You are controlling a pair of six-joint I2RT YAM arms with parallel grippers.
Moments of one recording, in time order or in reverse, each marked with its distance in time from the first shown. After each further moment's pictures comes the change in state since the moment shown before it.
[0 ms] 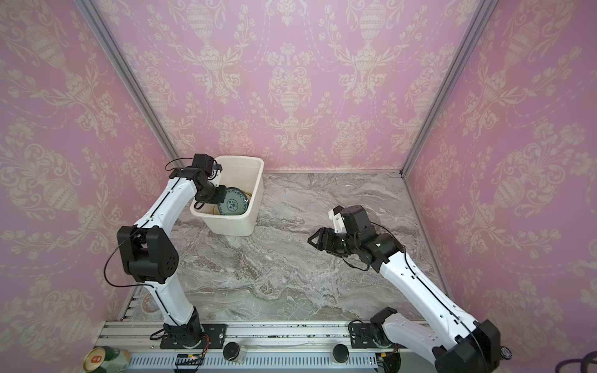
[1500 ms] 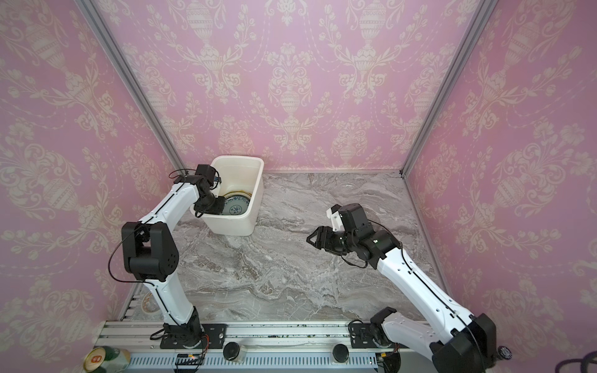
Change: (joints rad) left arm 0.024 0.010 -0.126 0.013 -0.075 0.001; right arm 0.000 0.035 0.023 -0.001 -0.006 -0.018
